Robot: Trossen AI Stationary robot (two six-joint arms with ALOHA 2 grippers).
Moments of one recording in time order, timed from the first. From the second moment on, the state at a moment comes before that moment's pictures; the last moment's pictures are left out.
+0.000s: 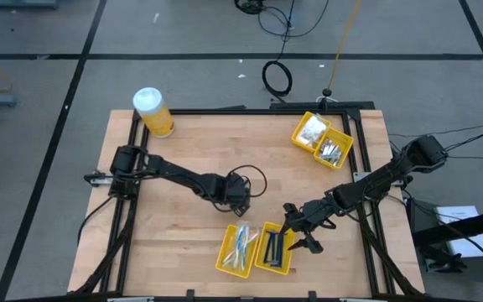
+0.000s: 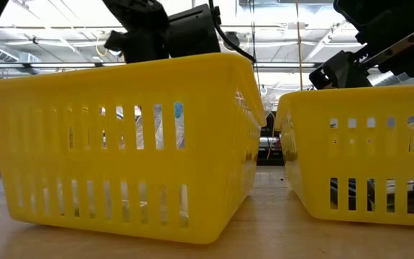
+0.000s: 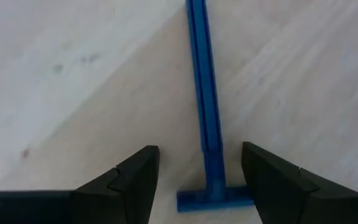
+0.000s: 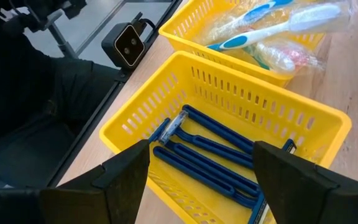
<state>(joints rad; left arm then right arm) -0.12 2.00 1.25 -0.58 -0.25 -0.89 0.42 1.40 0.56 0.27 -0.21 0.22</state>
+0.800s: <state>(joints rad) -0.12 1.83 1.25 -0.56 -0.38 -0.68 0.29 1.35 0.56 0.22 -0.20 0.25</state>
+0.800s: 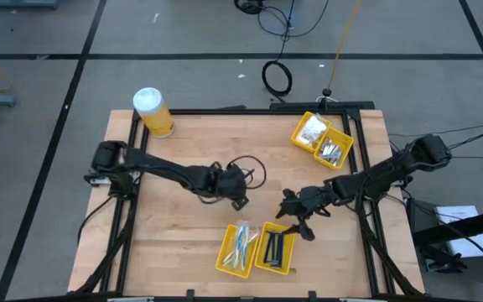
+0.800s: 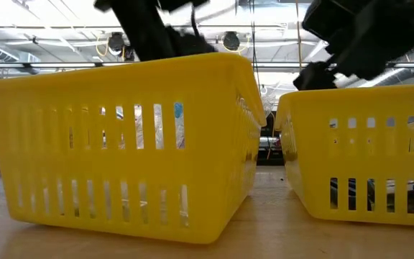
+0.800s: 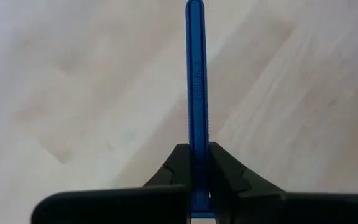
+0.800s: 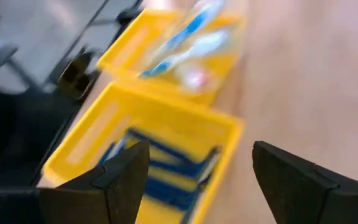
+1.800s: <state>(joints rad) -0.23 1.61 1.25 -0.05 -0.38 -0.13 0.18 1.19 0.56 0.74 0.13 0.03</state>
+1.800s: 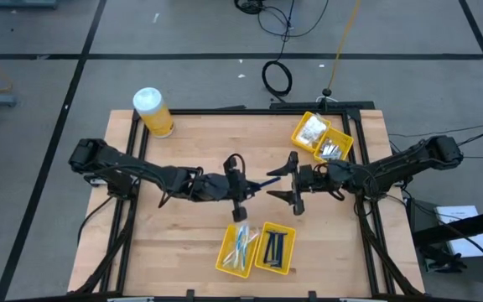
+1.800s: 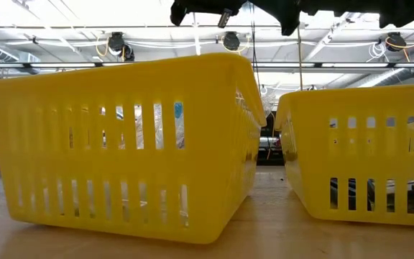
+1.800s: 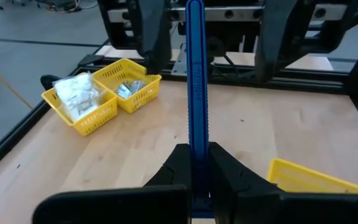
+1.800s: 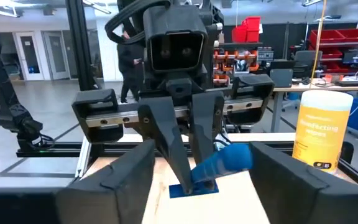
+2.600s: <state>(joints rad) -0.23 1.62 1.25 0.01 -0.19 -0.24 0.18 1.19 0.56 0.72 0.04 -0.04</state>
